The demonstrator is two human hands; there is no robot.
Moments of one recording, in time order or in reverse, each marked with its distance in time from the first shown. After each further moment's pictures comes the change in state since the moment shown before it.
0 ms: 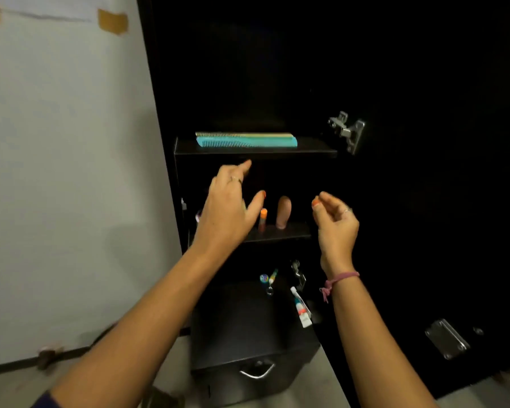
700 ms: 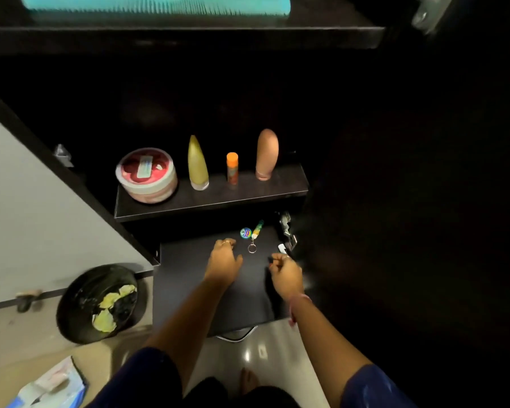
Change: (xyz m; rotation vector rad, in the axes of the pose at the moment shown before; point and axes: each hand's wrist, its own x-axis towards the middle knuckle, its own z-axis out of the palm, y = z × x) left_hand -0.121 -0.188 0.264 0.075 -0.704 -0.775; right_hand -0.026 0.279 -0.064 -0.850 -0.455 0.614
